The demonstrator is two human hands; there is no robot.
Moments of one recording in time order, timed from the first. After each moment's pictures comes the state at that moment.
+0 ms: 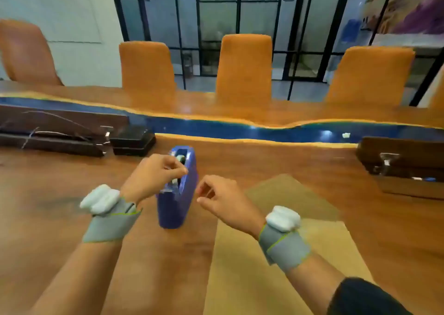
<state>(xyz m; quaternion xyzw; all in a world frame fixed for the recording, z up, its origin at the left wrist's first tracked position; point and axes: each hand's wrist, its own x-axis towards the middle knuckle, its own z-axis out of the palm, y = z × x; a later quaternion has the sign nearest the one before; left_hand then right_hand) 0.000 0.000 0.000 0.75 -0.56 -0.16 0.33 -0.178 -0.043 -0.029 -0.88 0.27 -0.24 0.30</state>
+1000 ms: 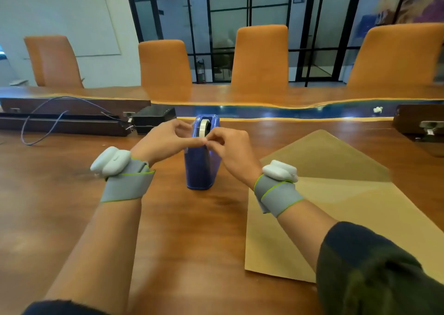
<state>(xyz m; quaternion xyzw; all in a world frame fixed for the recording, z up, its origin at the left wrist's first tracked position) 0.030 0.028 -0.035 0.74 -0.54 -0.16 0.37 -0.117 -0.041 -0.073 -0.83 0.28 -0.42 0.24</state>
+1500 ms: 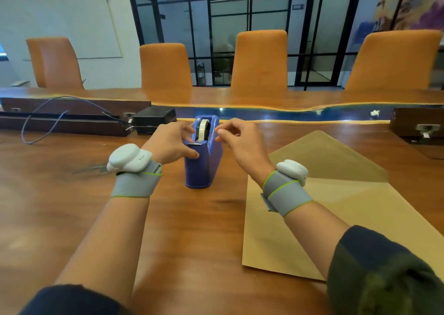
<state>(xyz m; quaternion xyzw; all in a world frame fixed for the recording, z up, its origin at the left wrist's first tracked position) 0.030 0.019 -0.046 0.75 -0.60 -0.04 0.28 -0.134 -0.040 -0.064 -0.74 0.29 -0.48 0.37</state>
